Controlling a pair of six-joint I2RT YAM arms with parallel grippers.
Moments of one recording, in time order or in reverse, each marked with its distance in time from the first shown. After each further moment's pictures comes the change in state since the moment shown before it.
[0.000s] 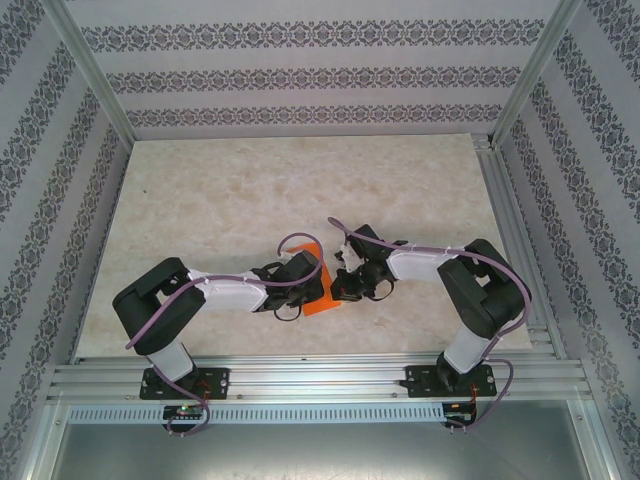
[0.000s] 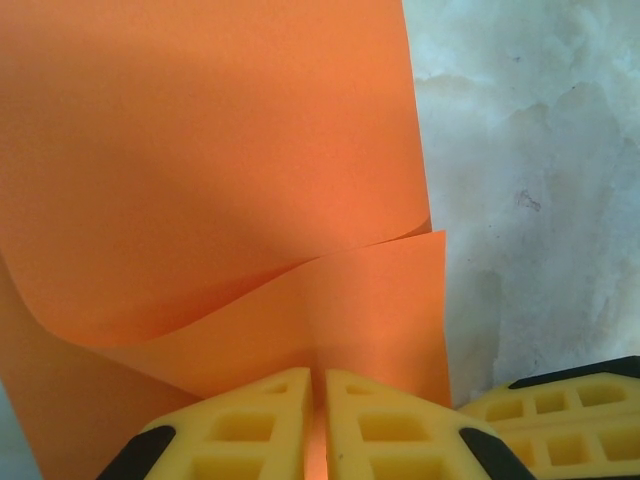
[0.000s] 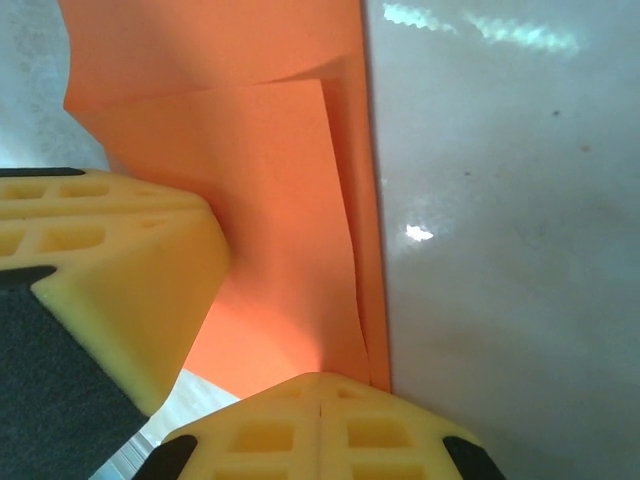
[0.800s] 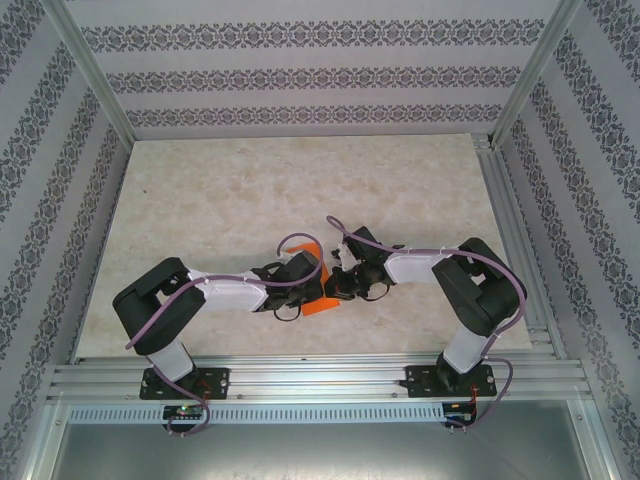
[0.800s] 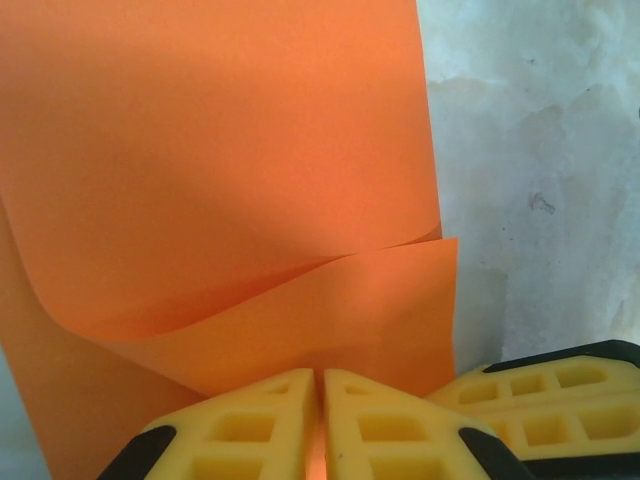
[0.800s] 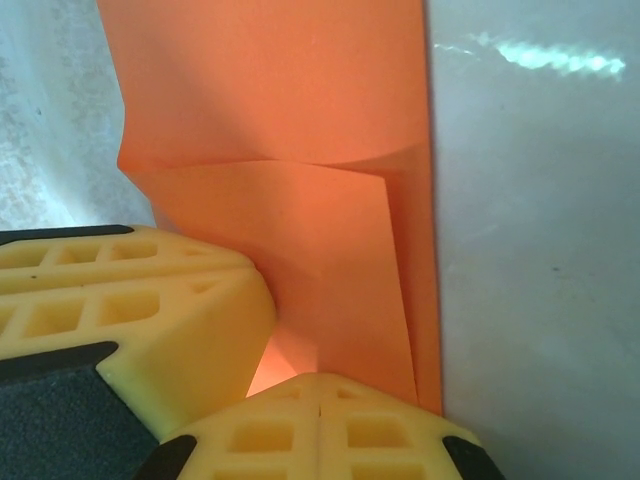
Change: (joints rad) left arm -0.001 0.000 0.004 -0.017 -0.012 0.000; right arm 0.026 0.035 -0.030 0.164 -0.013 0.101
